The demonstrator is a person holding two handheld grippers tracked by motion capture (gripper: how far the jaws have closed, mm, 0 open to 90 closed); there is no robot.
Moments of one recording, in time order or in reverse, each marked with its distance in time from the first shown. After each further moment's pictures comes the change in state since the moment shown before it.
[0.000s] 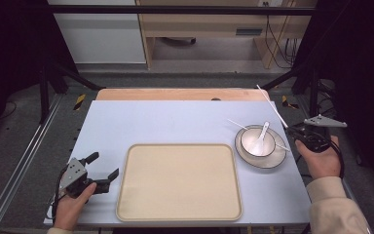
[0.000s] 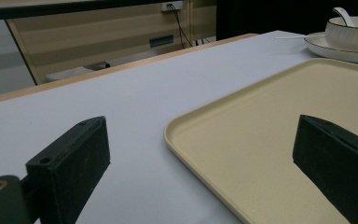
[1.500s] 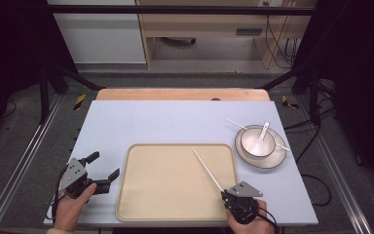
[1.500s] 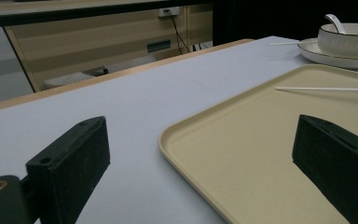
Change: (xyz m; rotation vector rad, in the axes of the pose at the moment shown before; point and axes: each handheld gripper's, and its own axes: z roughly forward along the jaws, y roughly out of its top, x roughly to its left) left arm -0.004 0.005 -0.002 -0.020 -0.009 0.005; right arm 0.237 -0.095 -0.024 0.185 0.149 -0.038
